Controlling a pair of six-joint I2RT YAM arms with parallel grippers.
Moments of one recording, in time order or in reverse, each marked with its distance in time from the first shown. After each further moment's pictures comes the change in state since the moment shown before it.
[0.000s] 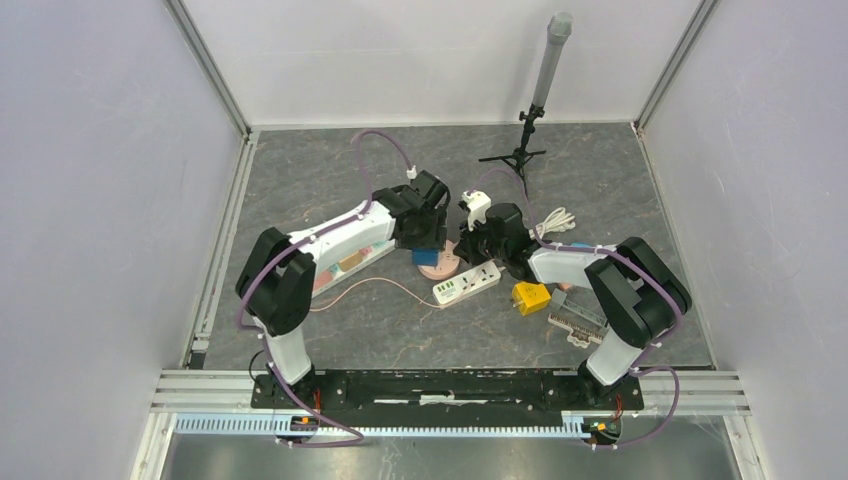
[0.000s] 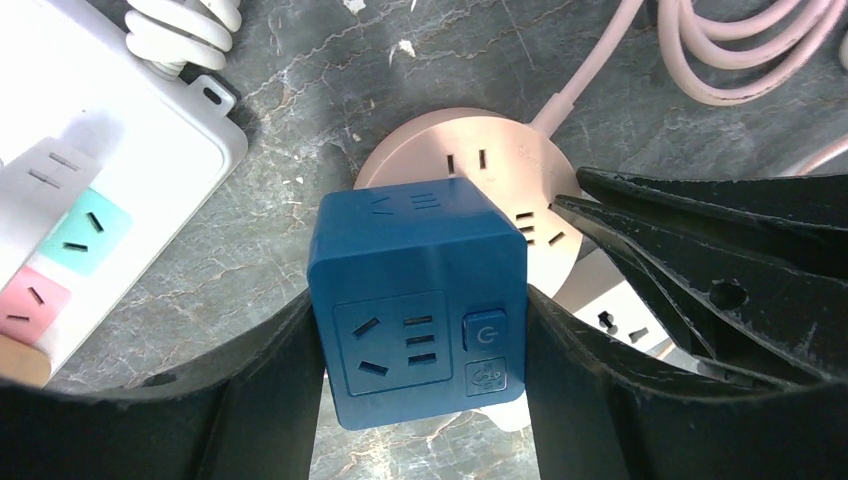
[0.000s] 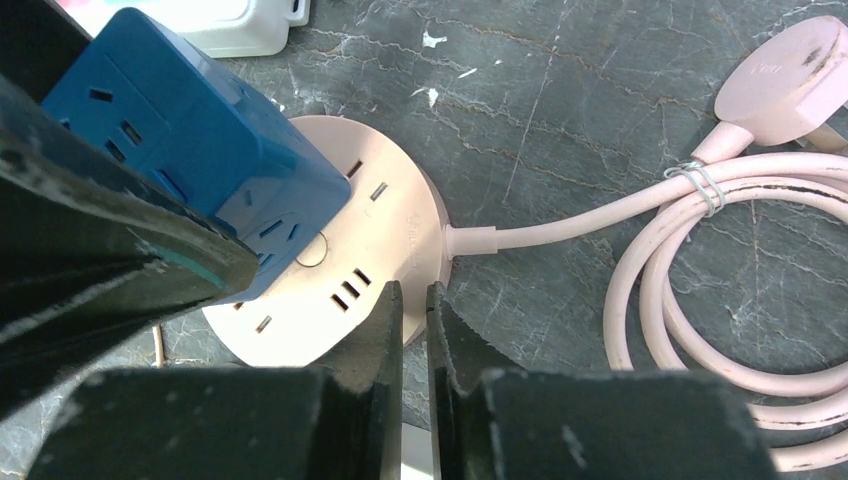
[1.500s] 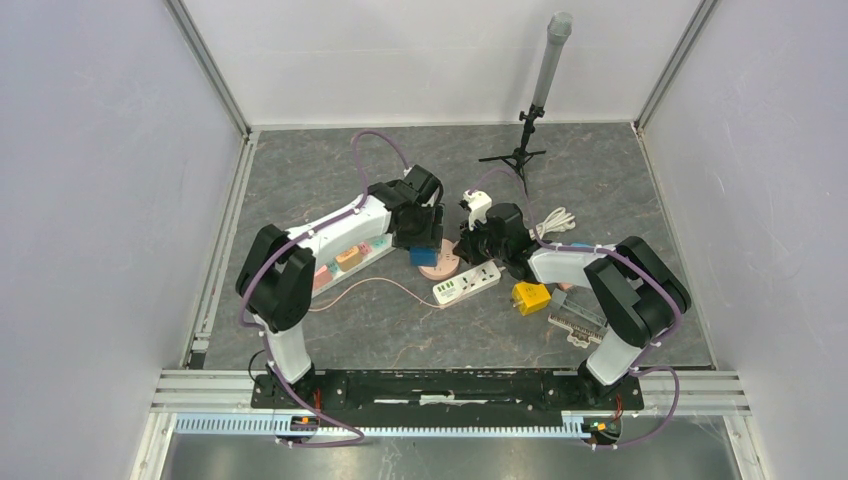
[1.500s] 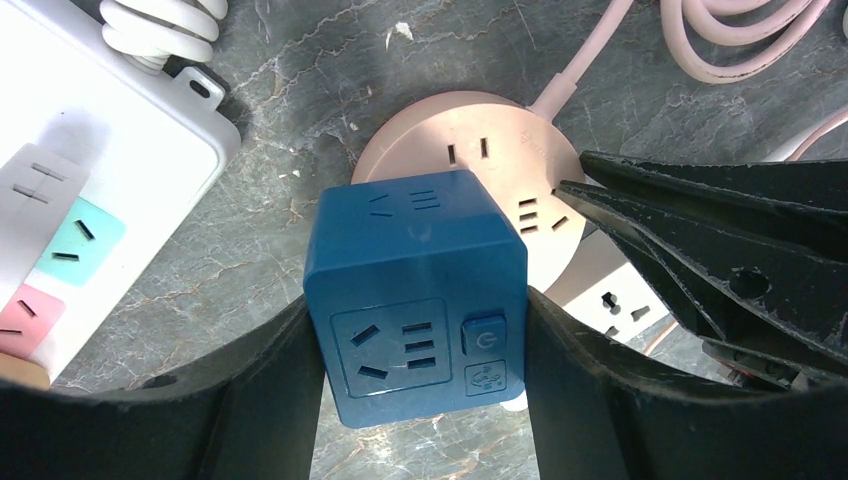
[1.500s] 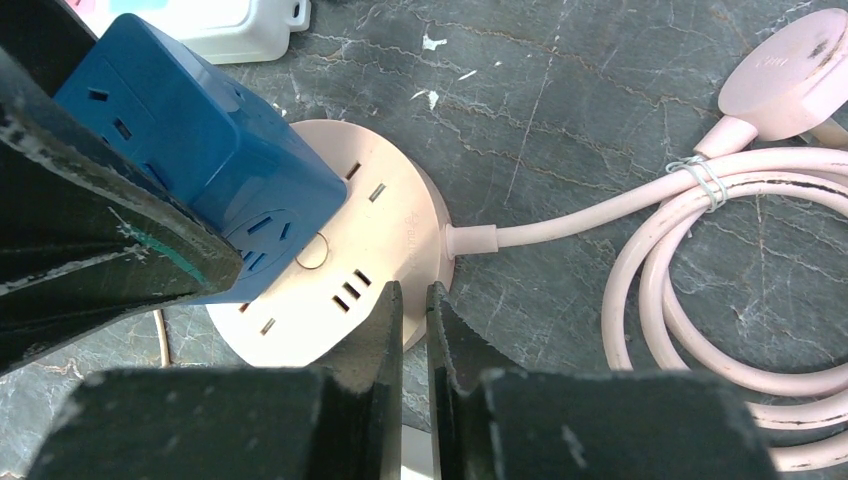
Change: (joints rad) left arm 0.034 0.019 0.021 -0.039 0.082 0.031; right arm 0.000 0.010 -0.003 0.016 -0.006 0.023
